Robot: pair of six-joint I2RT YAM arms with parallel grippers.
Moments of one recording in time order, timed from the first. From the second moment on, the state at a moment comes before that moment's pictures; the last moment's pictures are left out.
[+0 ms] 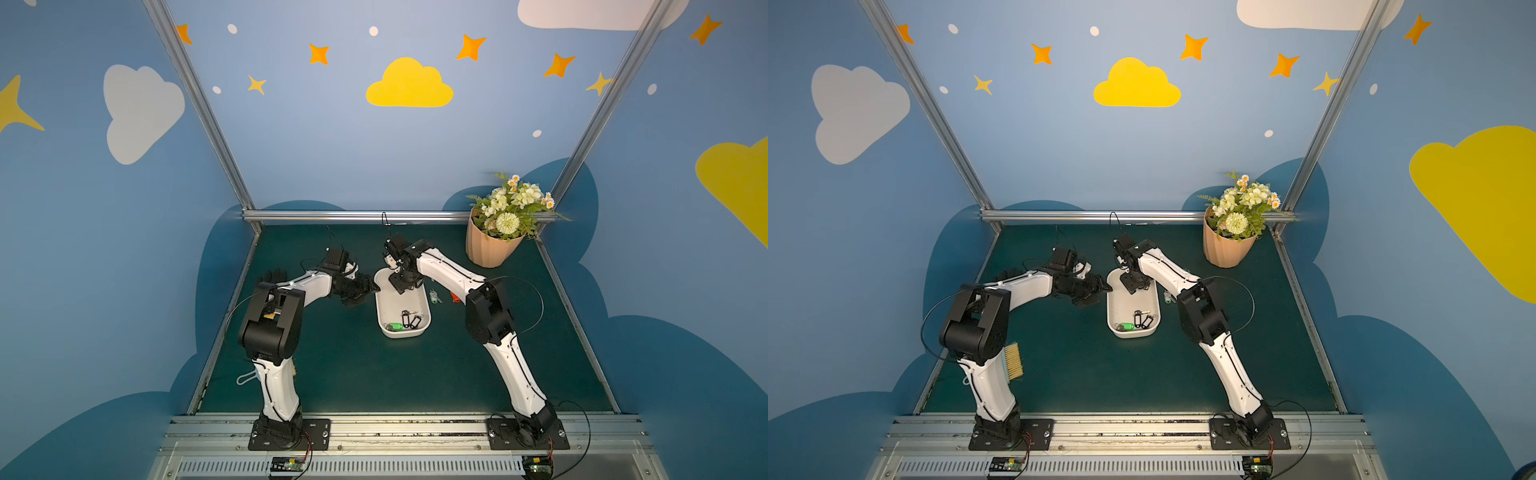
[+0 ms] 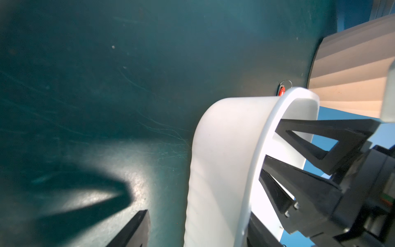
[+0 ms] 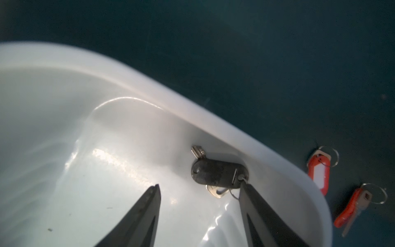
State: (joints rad) left arm -0.23 1.92 1.18 -0.33 0.58 -0.66; right arm 0.71 2.43 2.17 -1.03 0.15 -0.05
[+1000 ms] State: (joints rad) left arm -0.23 1.92 1.19 -0.34 0.57 -0.66; right arm 0.71 2.45 2.16 -1.04 -0.13 0.09
